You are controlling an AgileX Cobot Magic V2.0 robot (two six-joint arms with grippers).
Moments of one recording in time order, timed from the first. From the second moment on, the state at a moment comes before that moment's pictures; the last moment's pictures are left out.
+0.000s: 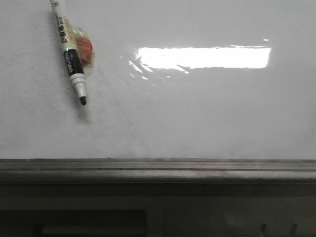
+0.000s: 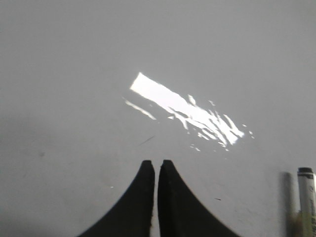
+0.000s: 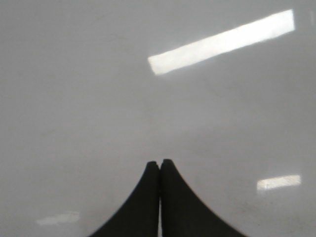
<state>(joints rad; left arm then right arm) 0.06 0.02 -0.15 -0.67 0.20 0.07 -0.02 0.06 -0.14 0.57 0.25 -0.30</state>
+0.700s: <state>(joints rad) -0.19 0.54 -0.53 -0.56 0.59 0.28 -0.02 0.58 -0.51 0.52 0.62 -0.36</state>
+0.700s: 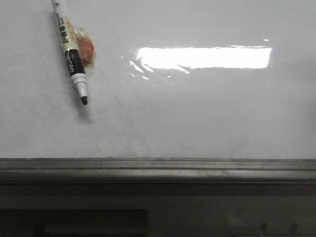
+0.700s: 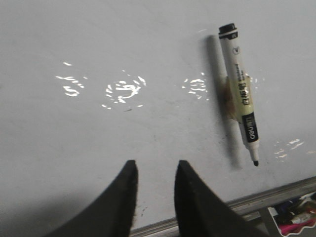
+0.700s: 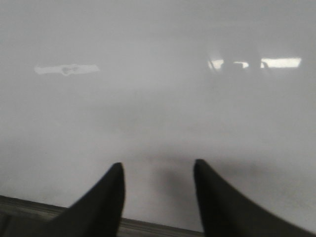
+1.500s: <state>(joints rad) -0.70 1.04 -0.53 -0.89 0.02 0.44 -0.02 0.58 -0.51 0.54 0.62 -0.36</state>
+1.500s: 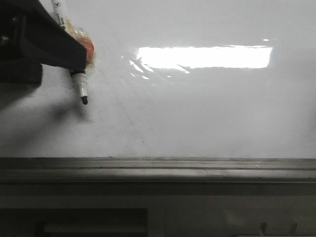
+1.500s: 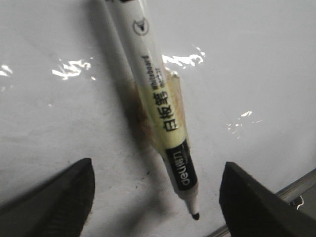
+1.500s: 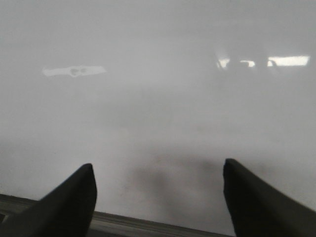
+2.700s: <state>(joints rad) -0.71 1.06 -0.74 -0.39 0.54 0.45 -0.02 0.78 -0.61 1.01 0.94 -0.78</state>
